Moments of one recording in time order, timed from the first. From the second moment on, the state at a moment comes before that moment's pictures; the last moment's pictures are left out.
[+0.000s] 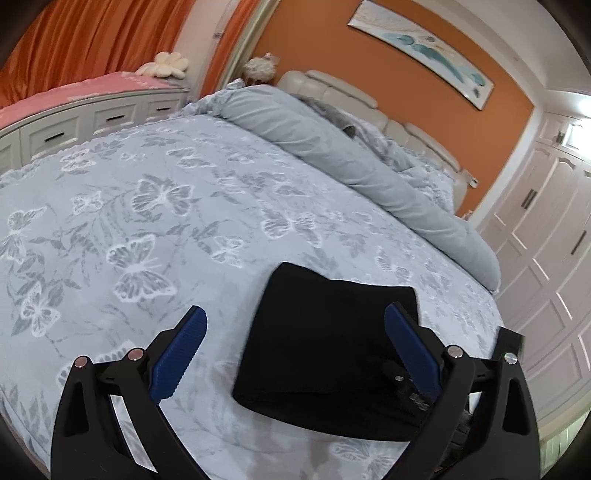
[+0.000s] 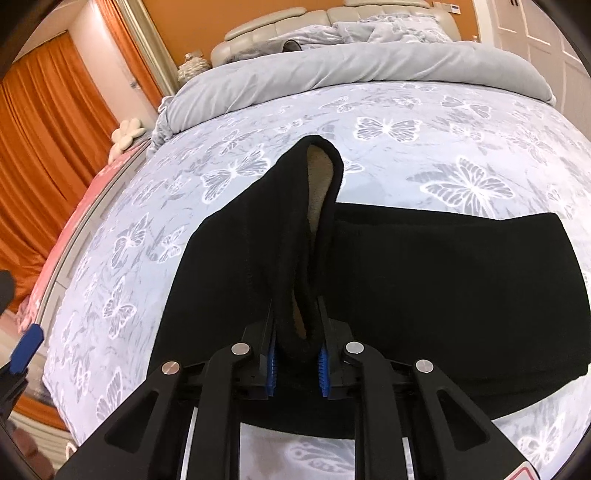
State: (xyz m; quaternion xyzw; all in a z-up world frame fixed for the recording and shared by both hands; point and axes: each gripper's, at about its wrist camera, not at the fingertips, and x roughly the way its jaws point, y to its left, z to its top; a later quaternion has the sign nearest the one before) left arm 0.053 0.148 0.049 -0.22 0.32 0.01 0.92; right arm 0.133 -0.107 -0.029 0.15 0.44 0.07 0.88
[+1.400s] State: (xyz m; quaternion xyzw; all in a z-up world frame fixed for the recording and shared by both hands) left arm 0.102 0.022 -0.064 -0.19 0.51 -0.16 0.82; right arm 0.068 -0.354 -0.073 0.34 0.45 0.11 0.82
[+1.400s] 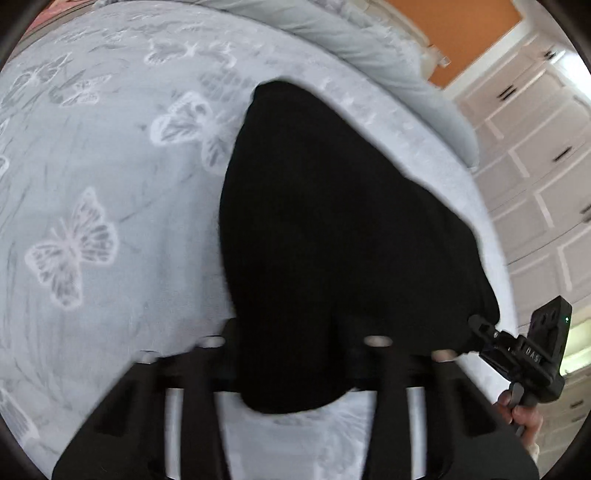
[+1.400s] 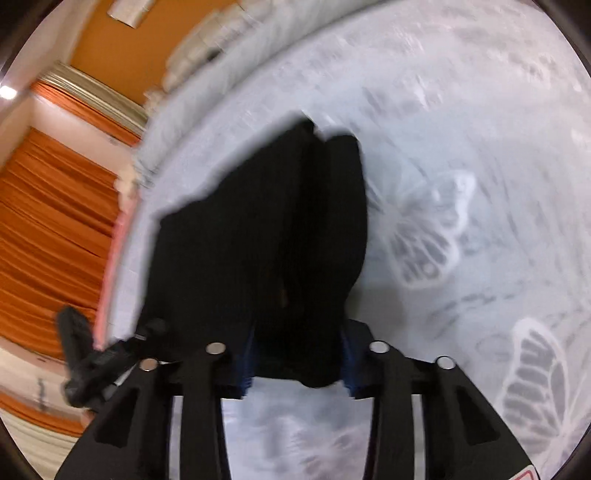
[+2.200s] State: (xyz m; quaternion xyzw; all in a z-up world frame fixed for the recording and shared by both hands) left arm 0.036 0.039 -0.015 -0.15 0.44 -0.17 0.87; right arm 0.046 -0.350 -0.041 0.27 0.45 0.11 0.84
